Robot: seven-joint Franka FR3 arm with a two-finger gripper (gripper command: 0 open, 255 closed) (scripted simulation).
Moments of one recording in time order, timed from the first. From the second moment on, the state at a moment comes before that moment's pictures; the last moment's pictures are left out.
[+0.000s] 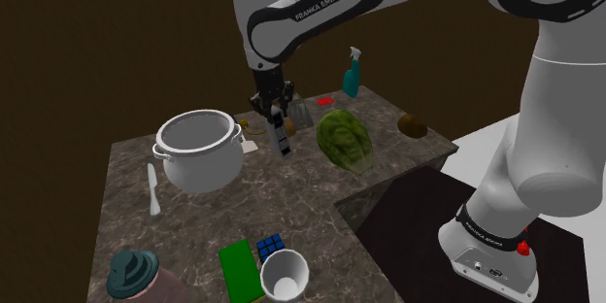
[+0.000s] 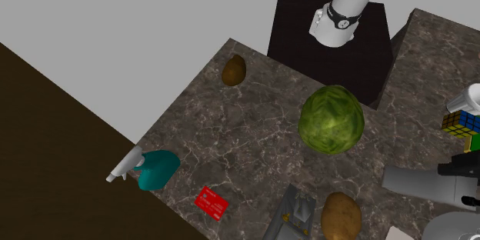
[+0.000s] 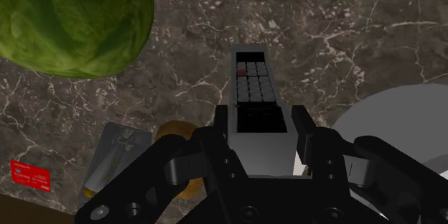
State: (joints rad) arm 0.17 0.25 0.11 -1.82 -0.13 1.96 0.52
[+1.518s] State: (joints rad) arm 0.18 0.28 0.11 -1.85 -0.13 2.02 0.53
